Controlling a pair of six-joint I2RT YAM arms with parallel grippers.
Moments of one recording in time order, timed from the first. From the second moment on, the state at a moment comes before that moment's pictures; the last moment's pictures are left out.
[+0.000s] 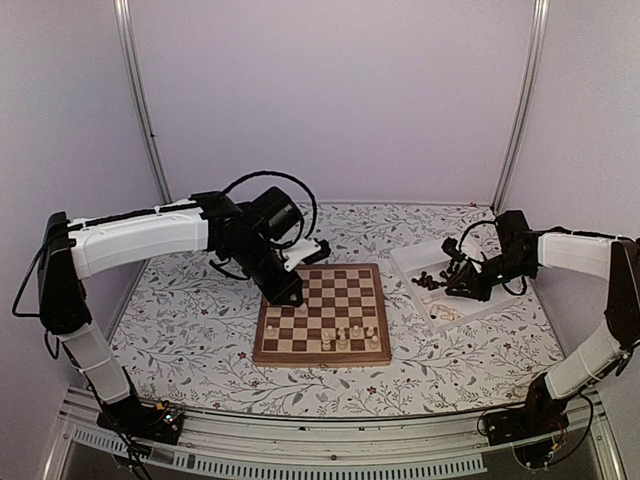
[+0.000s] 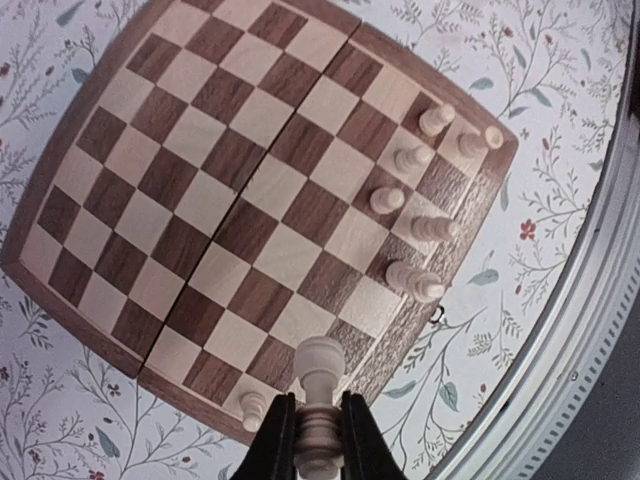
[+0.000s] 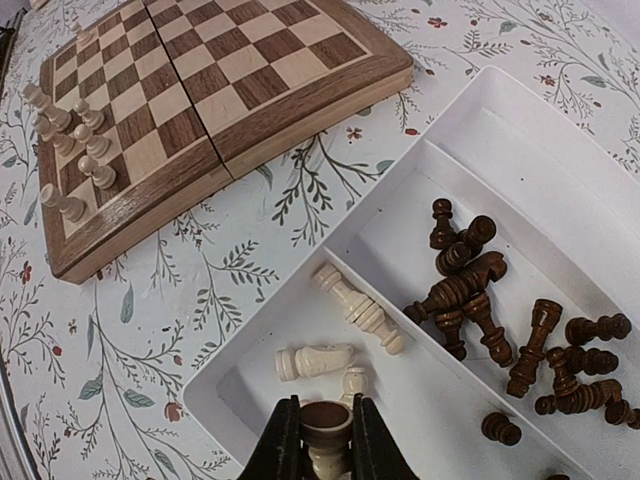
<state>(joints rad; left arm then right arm) -0.88 1.72 1.47 -0.88 0.15 0.06 0.12 1.49 0.88 -0.51 -0.63 -0.78</state>
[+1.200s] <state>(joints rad) -0.99 1.87 1.38 -0.83 0.12 0.03 0.14 1.47 0.86 -0.50 -0.60 -0.78</state>
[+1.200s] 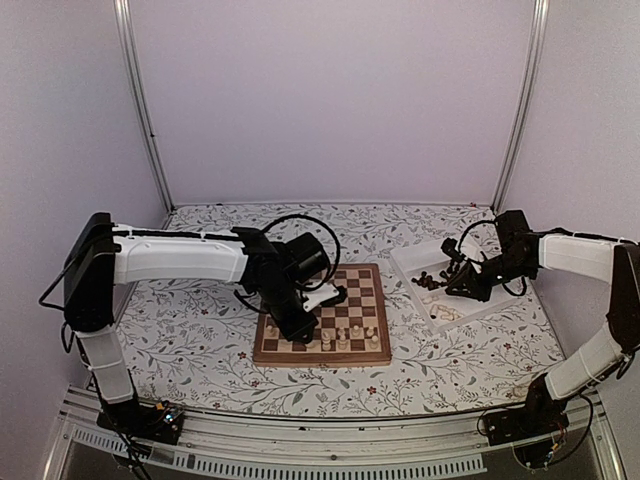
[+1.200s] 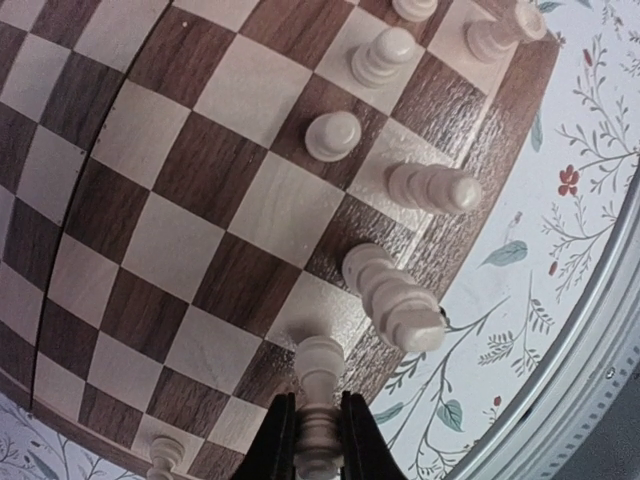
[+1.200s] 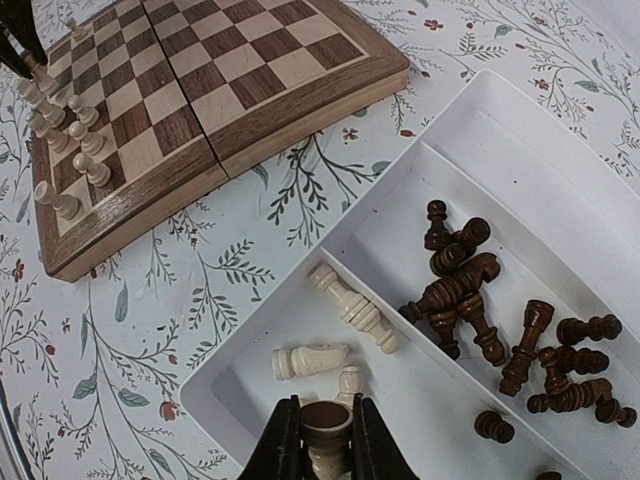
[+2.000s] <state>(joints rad) -1.01 1.91 1.41 -0.83 0.12 0.03 0.14 1.47 0.86 -0.50 -0.60 -0.78</state>
